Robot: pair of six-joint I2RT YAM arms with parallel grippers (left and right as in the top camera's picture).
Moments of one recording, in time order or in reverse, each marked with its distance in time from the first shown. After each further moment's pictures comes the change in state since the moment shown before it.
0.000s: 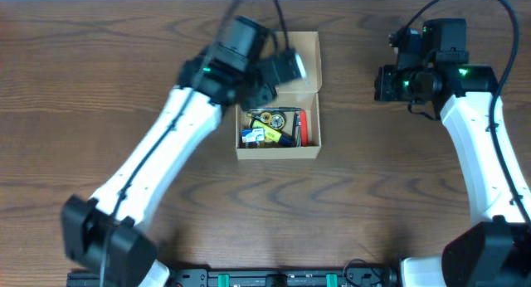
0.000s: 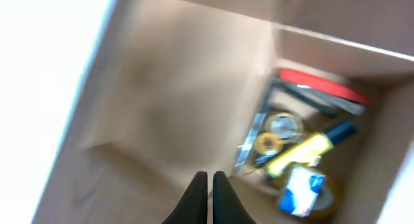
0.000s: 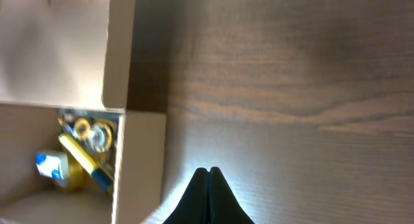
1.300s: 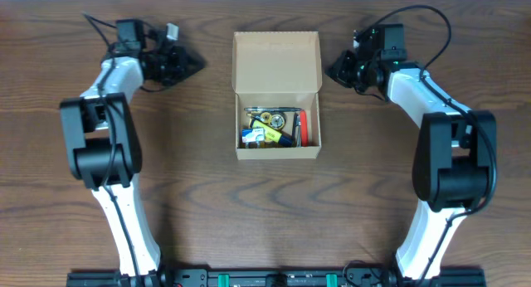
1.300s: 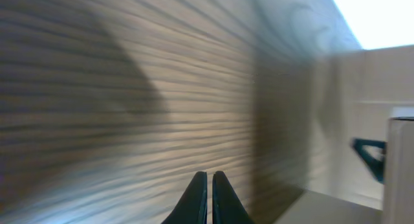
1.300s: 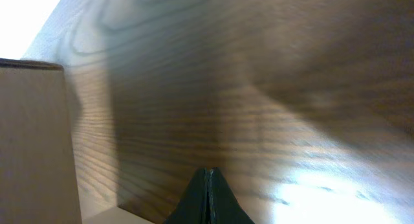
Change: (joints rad) left arm 0.571 0.602 0.012 0.457 0.764 -1.048; right arm 0.066 0.504 0.000 0.614 -0.293 0.473
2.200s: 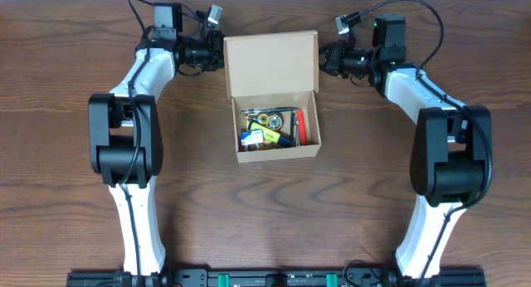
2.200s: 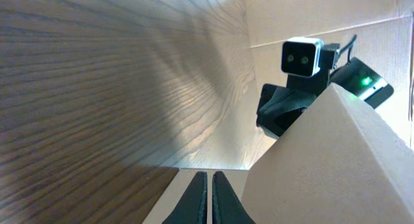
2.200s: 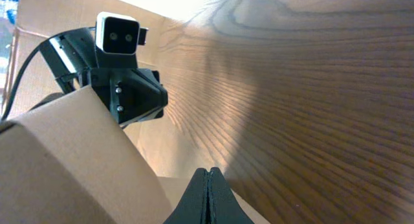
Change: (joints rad) left arm -0.148 0.001 0.098 0.083 0.337 -0.111; right arm 0.000 0.032 0.015 0.274 -0.506 0.037
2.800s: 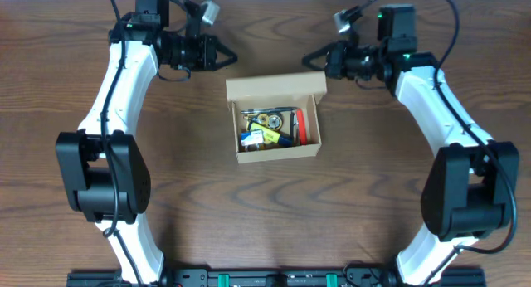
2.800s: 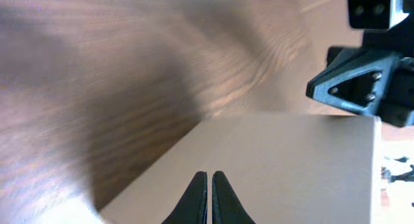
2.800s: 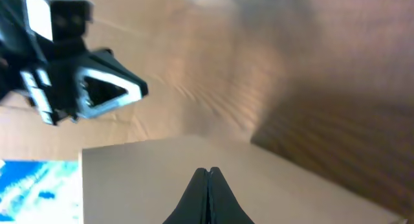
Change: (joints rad) left arm -0.009 -0.293 0.013 -0.575 -0.300 0.491; right arm 0.050 -0.232 0.020 -0.440 0.076 -0.216
